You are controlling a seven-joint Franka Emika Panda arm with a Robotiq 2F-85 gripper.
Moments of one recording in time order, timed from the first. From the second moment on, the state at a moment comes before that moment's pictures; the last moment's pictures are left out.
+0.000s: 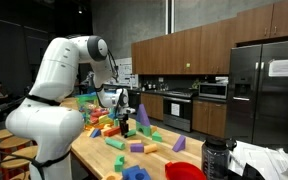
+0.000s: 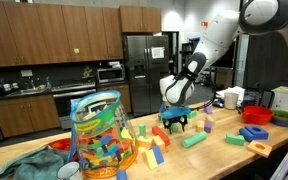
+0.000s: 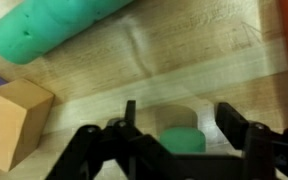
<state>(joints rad) 0.24 0.40 -0.02 -2.16 -0.11 2.42 0.89</state>
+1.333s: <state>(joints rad) 0.24 0.37 0.01 -2.19 -0.07 2.43 0.85</state>
